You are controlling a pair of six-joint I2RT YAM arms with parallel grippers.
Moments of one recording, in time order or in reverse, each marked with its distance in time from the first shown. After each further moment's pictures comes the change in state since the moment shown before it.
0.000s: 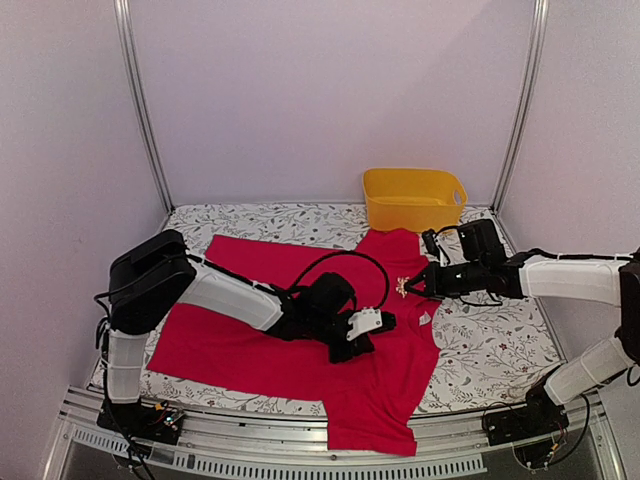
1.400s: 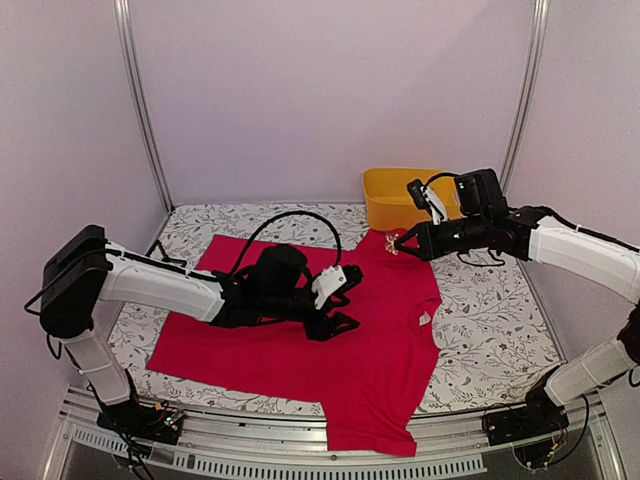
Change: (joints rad) left arm 0.062 -0.382 -0.253 0.149 -0.048 -0.228; right arm 0.064 -0.016 0.367 -0.274 0.018 -0.273
